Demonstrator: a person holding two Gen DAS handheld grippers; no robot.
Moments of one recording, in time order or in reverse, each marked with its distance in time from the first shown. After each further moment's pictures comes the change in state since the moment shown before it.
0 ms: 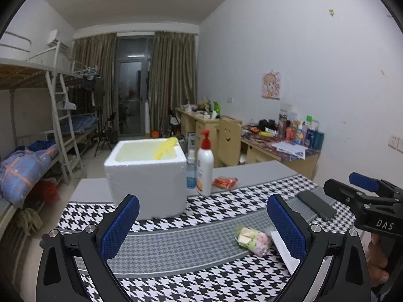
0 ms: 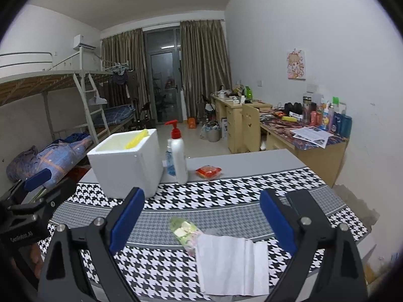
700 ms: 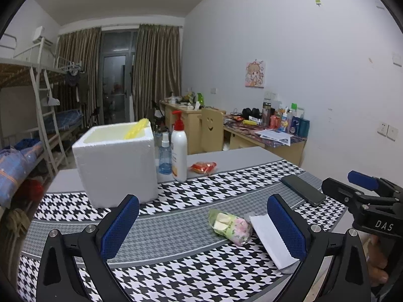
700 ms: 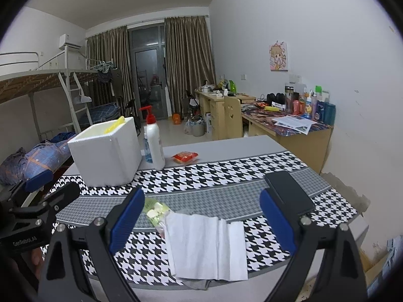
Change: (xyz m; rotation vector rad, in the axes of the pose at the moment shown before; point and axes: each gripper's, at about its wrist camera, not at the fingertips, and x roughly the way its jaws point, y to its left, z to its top) left arm 0.020 -0.033 -0.029 0.023 0.043 -0.080; right arm -0.004 -0.035 -0.034 0.032 0.028 -0.080
